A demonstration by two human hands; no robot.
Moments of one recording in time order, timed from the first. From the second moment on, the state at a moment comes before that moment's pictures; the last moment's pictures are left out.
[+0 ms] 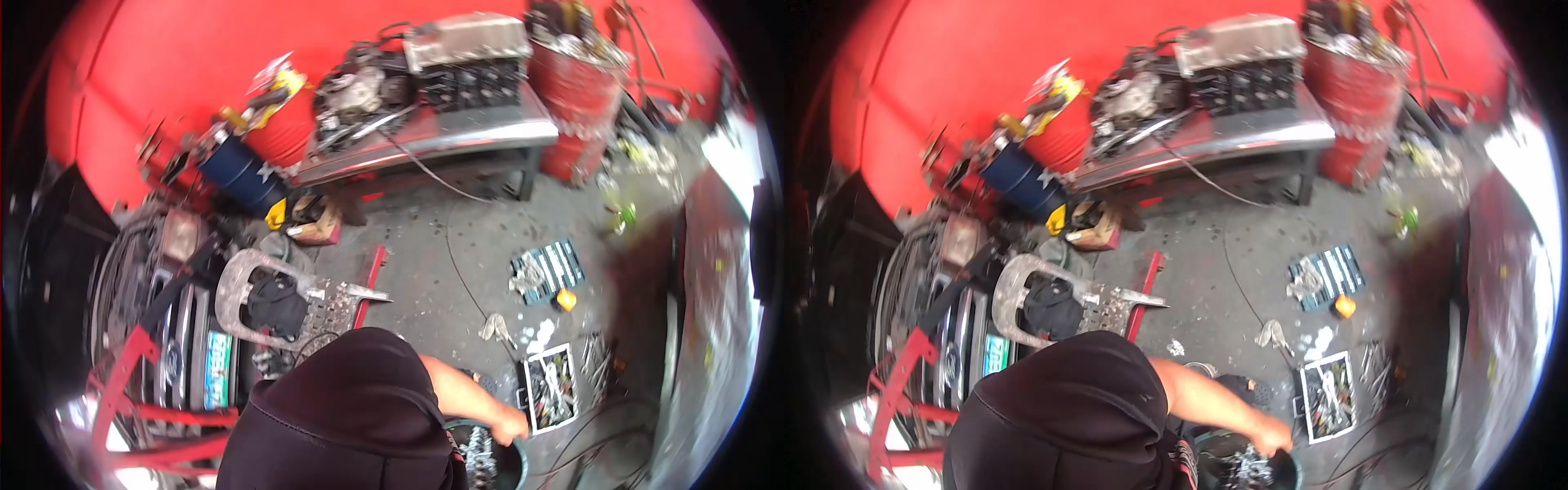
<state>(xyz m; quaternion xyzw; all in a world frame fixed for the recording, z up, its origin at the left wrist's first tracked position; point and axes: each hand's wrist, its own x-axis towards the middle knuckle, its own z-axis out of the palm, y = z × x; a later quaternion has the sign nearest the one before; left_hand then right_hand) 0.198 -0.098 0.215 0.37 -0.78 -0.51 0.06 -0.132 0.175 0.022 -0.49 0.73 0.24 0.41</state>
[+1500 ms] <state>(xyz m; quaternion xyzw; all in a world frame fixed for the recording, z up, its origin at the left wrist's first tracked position) 0.717 0.283 0.200 0.93 -0.17 -0.34 0.00 0.392 -0.266 0.177 -0.68 0.51 0.24 0.47</state>
